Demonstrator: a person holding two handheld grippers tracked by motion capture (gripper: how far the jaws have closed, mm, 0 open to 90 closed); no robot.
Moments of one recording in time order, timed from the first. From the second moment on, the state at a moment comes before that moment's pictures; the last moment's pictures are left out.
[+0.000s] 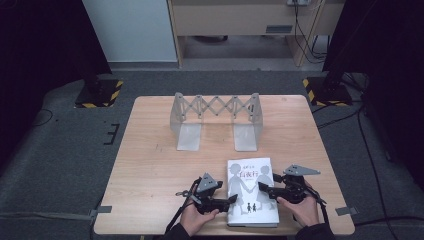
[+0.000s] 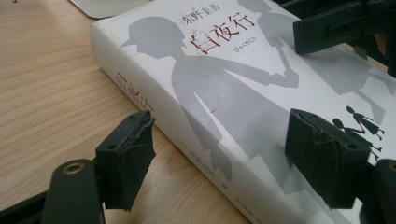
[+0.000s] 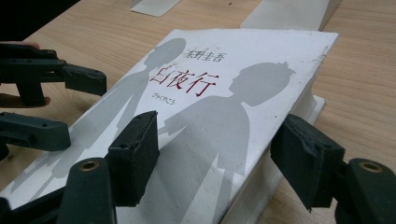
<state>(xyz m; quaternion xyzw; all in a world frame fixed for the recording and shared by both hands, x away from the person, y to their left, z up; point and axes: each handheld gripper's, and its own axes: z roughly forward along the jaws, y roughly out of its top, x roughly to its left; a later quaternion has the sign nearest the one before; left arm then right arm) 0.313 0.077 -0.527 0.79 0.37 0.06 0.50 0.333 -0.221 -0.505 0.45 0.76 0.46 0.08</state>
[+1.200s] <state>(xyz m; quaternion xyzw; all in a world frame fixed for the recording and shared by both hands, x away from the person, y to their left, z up) 0.314 0.081 -0.524 0.79 0.37 0.05 0.50 0.332 -0.229 -0.486 0.42 0.75 0.51 0.03</state>
